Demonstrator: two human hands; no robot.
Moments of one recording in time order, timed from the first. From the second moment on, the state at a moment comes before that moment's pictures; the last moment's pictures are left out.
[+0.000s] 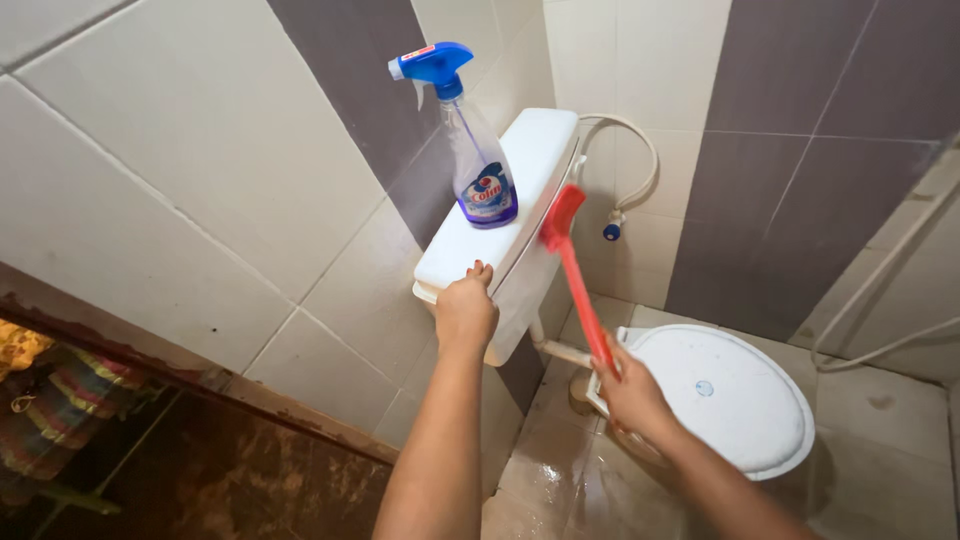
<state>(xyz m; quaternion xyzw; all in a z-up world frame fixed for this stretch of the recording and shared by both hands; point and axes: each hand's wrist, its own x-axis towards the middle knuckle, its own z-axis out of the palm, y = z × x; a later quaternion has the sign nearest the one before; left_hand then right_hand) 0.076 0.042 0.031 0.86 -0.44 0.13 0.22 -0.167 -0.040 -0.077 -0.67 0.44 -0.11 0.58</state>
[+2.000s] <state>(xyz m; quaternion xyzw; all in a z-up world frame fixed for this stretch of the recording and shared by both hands) 0.082 0.042 0.069 0.90 -0.40 0.01 0.20 -0.094 -0.050 -0.164 -0.56 0.46 -0.11 0.68</state>
